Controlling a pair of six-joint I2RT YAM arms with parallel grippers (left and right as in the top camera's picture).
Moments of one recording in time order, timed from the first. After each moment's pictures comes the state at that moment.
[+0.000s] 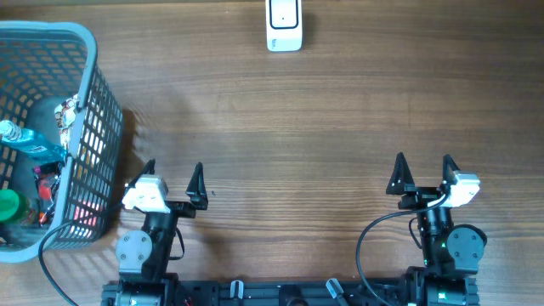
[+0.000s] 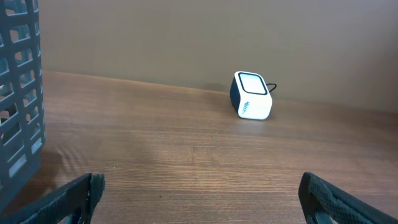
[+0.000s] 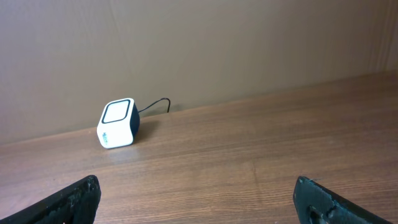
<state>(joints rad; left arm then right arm) -0.06 0.01 0.01 -0.07 0.08 -0.19 -0.11 0.02 0.01 0.00 -0.13 0.21</state>
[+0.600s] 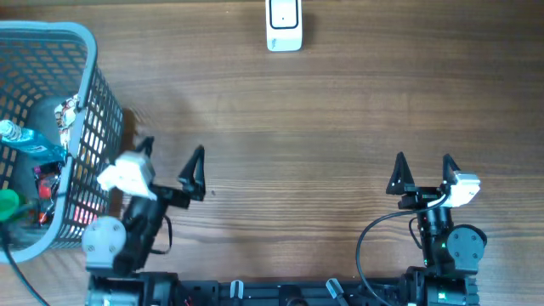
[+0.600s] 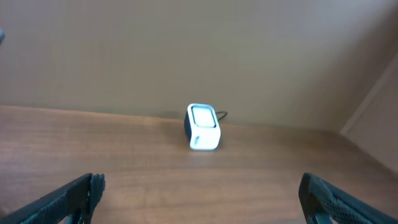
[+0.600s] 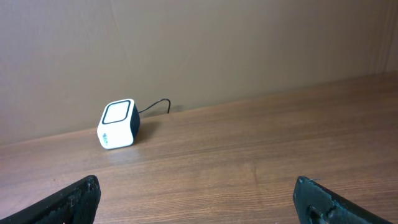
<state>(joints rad) -0.06 0.33 0.43 -0.14 0.23 -0.26 -0.11 0.02 0.01 0.00 -0.13 0.21</state>
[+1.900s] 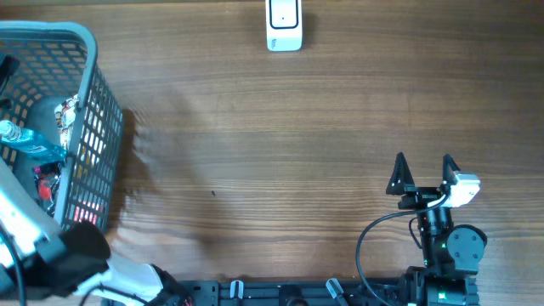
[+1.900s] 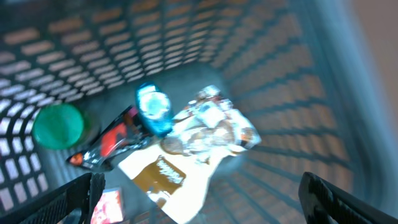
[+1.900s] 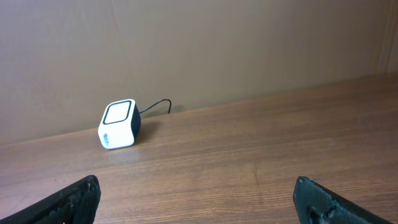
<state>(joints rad) 0.57 1.77 2.19 -1.45 -0.15 -0.59 -0.11 0.02 0.01 0.00 -0.13 0.21</state>
